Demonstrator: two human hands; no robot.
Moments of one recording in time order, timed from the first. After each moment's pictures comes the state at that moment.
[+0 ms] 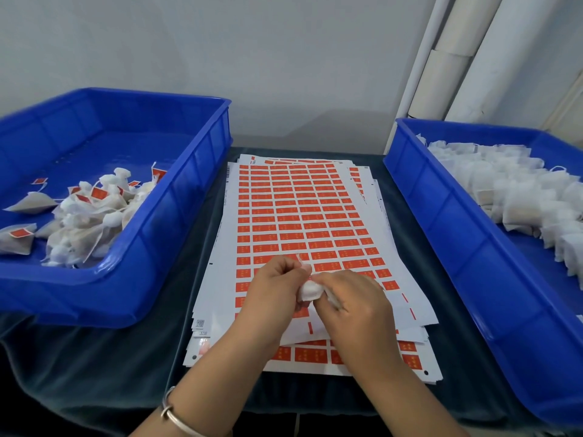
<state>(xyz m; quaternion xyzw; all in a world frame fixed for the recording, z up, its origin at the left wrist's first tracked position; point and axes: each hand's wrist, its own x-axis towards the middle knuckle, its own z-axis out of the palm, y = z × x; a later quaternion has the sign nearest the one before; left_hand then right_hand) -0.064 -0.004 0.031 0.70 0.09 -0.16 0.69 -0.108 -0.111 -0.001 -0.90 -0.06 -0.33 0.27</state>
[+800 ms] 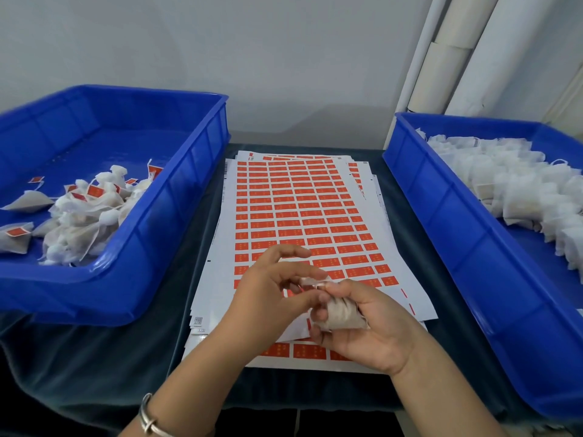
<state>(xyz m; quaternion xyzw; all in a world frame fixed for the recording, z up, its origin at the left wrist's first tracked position) -0.067 0.018 0.024 0.80 -0.21 -0.03 0.56 -0.102 -0.133 0.014 -0.35 0.13 0.26 0.89</state>
